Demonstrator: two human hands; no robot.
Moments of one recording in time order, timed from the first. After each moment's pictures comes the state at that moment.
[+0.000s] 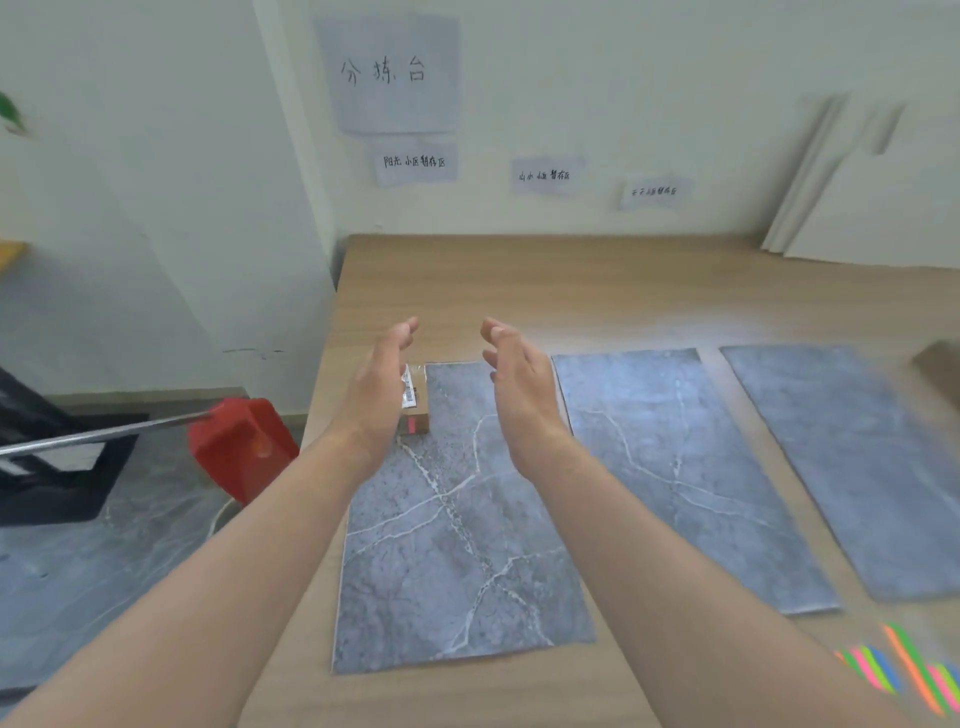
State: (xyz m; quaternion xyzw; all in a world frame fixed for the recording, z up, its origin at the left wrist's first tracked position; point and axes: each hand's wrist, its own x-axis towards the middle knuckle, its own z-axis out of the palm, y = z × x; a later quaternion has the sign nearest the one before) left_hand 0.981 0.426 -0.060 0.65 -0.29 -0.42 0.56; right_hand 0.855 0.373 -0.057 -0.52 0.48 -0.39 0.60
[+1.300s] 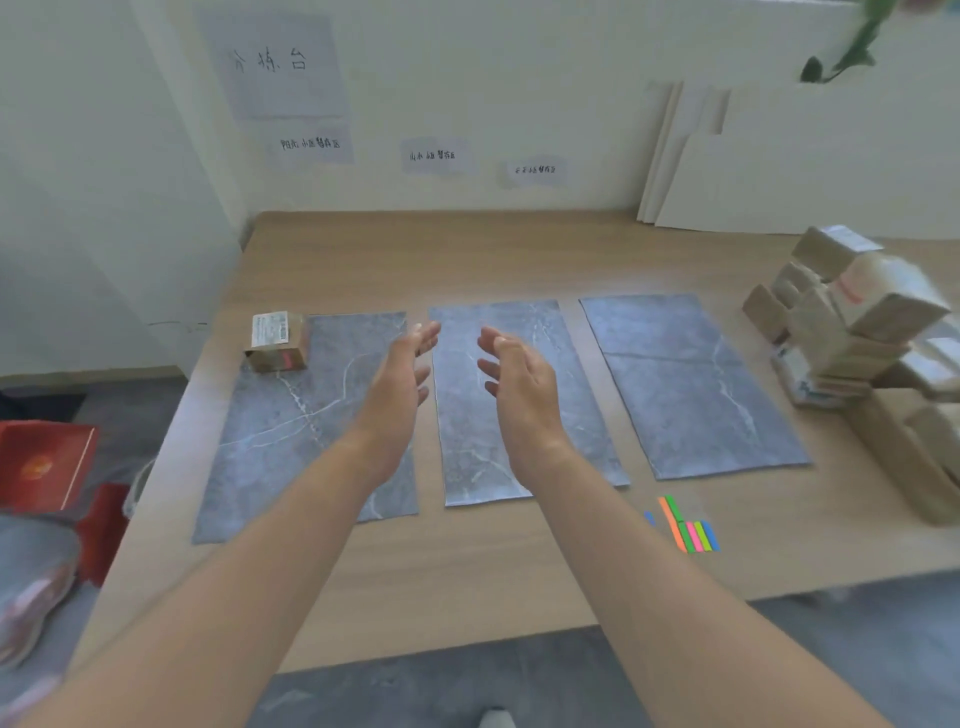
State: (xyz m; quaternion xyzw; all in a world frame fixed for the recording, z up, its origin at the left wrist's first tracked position) left_hand 0.660 0.497 -0.034 0.61 -0.34 -0.45 0.56; right_hand 0.538 0.456 -0.031 -0.49 0.48 -0.42 0.60
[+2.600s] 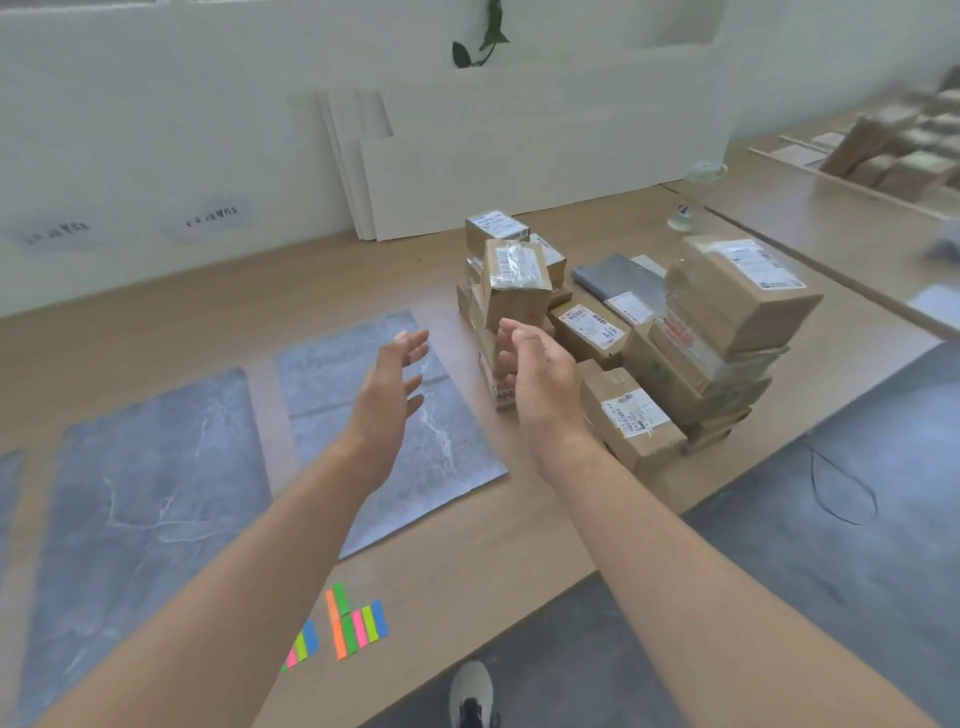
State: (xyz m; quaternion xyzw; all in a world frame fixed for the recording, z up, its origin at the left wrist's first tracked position) left_hand 0.135 0.229 -0.030 0.56 -0.42 -0.52 0.48; right_hand -0.016 0.230 -0.022 -0.42 0.56 -0.53 0.48
